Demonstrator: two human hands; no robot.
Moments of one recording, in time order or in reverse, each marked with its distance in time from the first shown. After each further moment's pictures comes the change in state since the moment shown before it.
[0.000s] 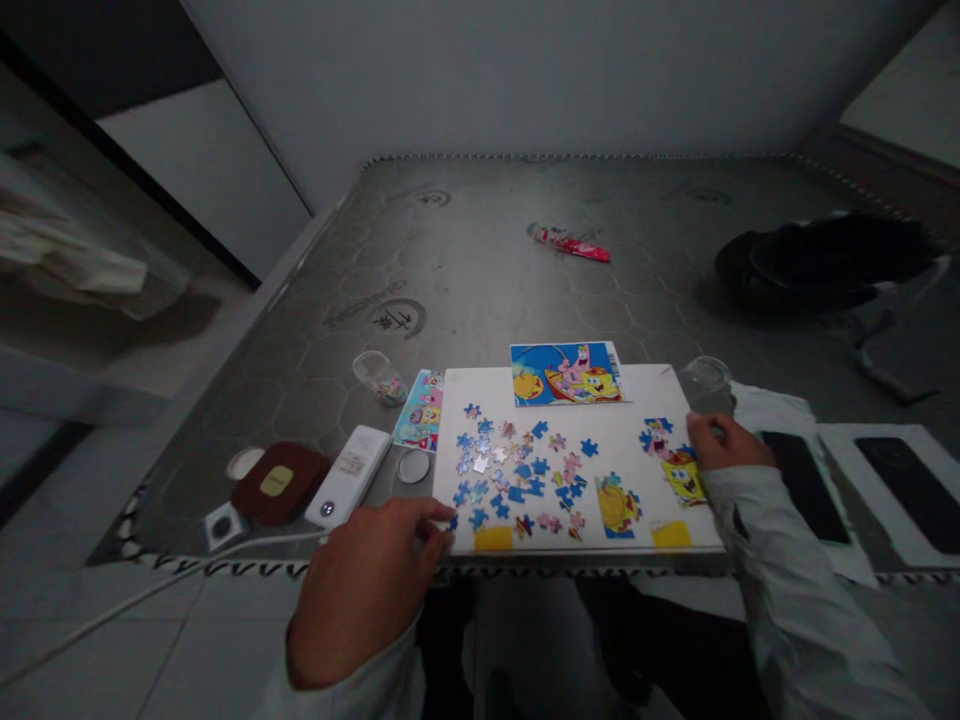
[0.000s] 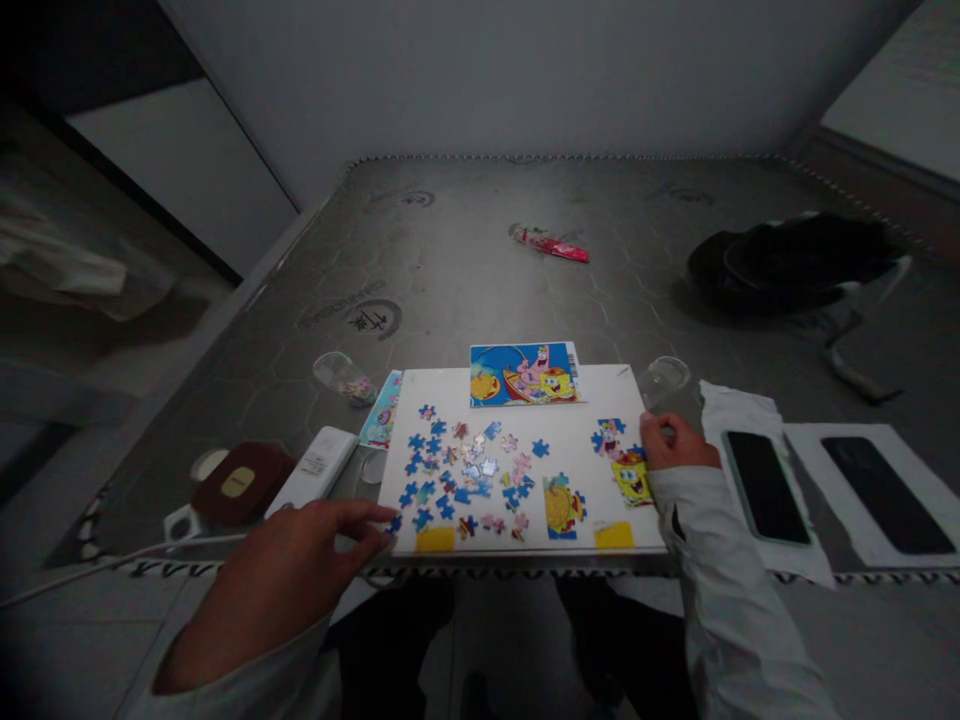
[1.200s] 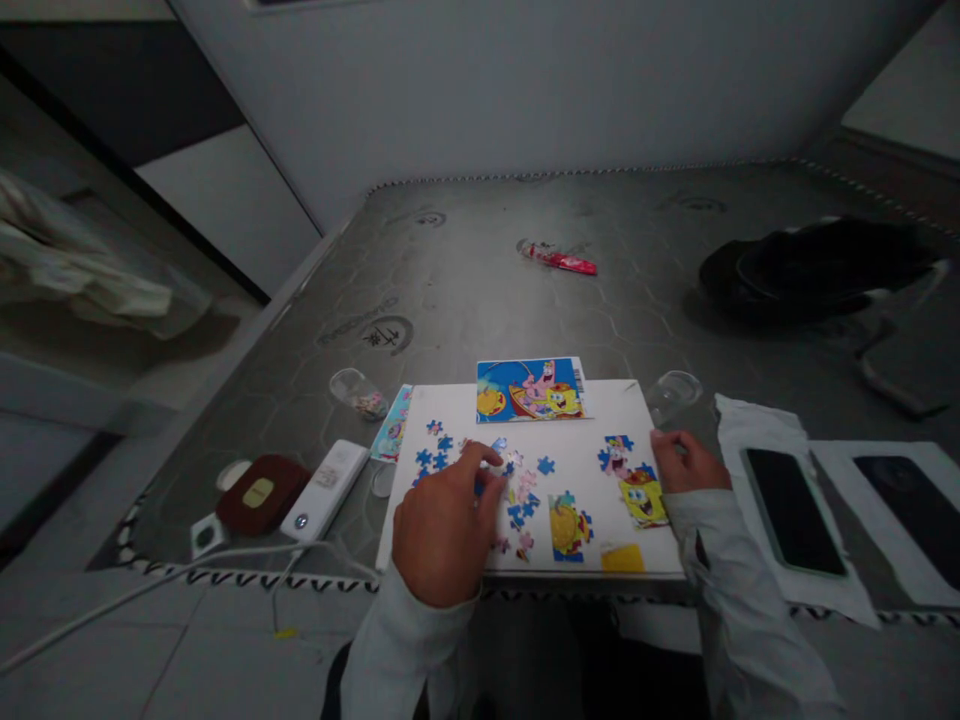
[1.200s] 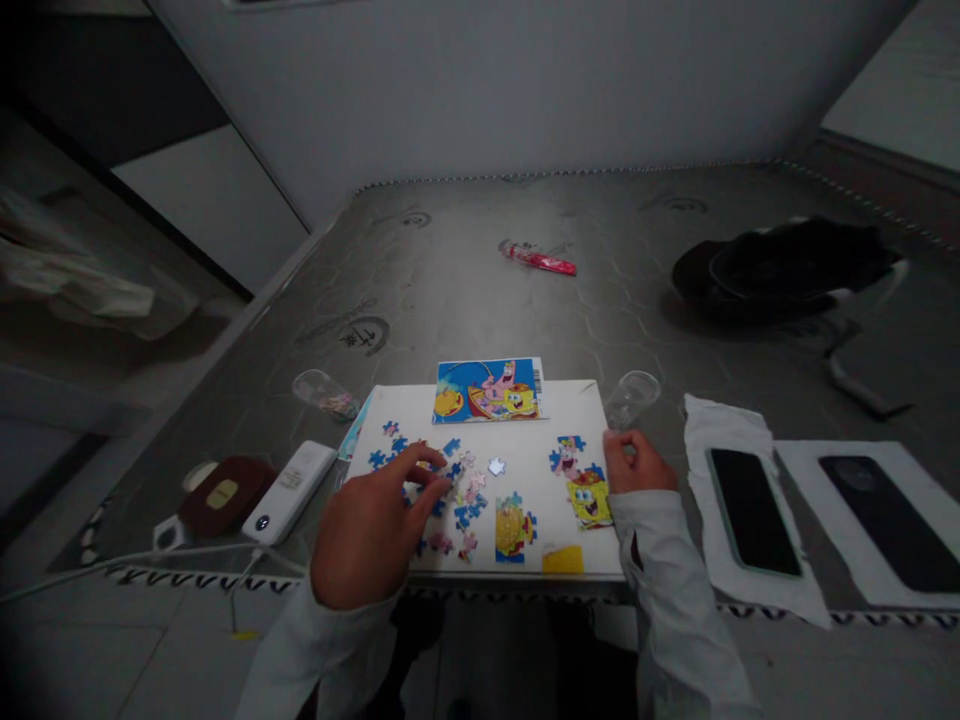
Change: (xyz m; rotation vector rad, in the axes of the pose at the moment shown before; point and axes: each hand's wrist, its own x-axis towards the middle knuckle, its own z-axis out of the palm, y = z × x) left_hand 0.023 0.115 0.024 -0.143 0.241 0.080; right_hand 0.002 0.005 0.007 0.231 -0.024 -0.008
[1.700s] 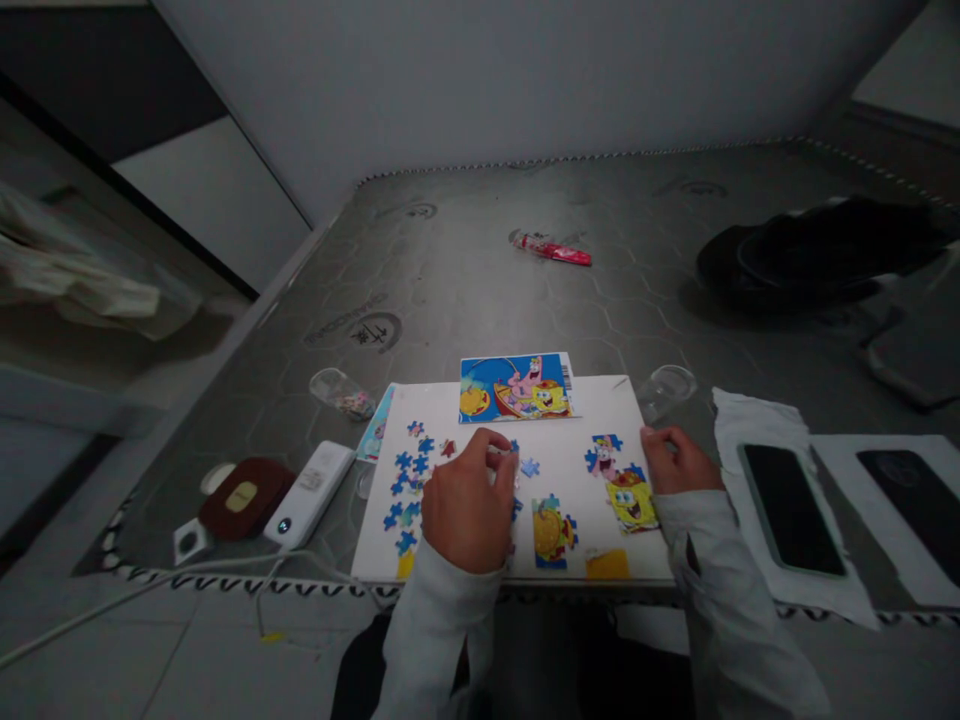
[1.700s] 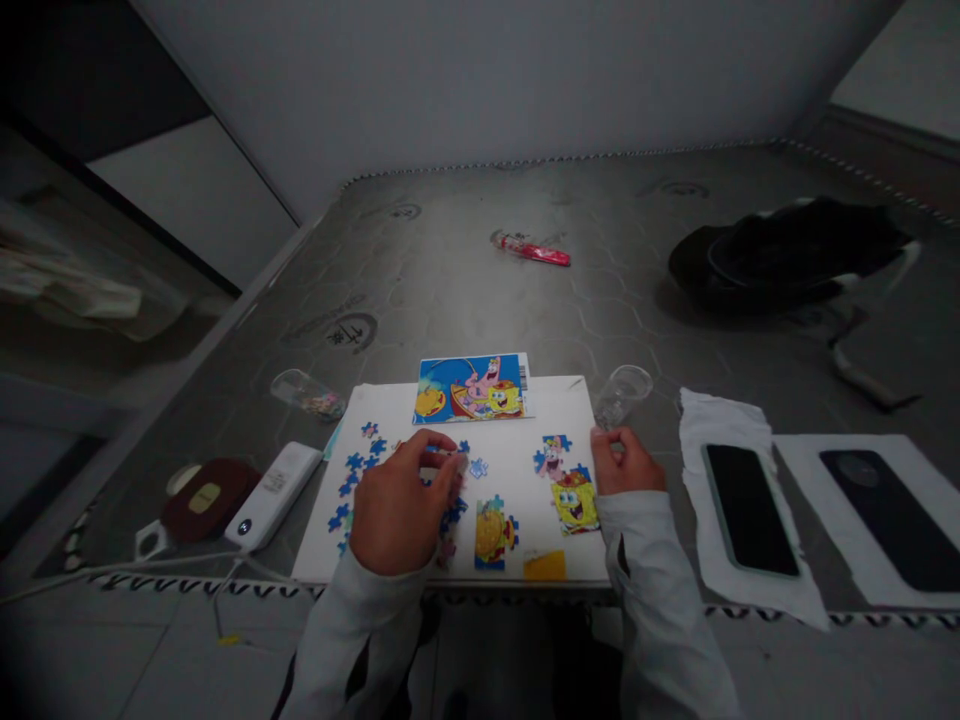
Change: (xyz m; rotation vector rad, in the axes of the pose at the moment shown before) left_hand 0.022 0.036 0.029 -0.133 0.096 -0.081; right_hand 0.003 0.001 0.000 0.061 -0.034 0.009
